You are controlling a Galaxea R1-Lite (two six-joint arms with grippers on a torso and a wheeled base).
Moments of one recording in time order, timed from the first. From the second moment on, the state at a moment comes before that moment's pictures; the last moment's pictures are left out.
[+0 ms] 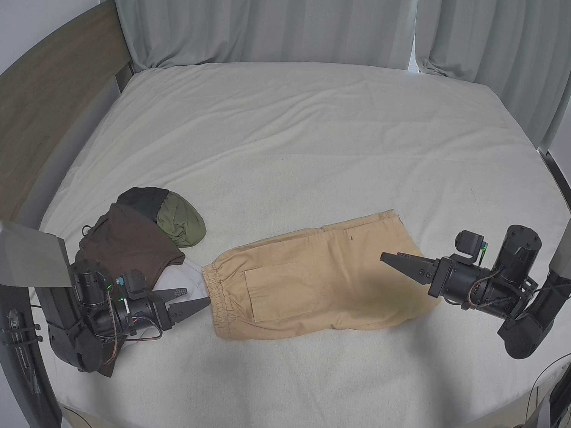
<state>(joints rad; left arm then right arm) -0.06 2.22 -0.32 -1.55 -0.76 -0.24 0.32 1.93 -0.33 -1.54 0.55 0.56</state>
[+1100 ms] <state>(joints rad) -0.13 2.46 -0.43 -1.55 -0.70 -0.28 0.32 1.94 -0.33 -1.54 0.55 0.56</state>
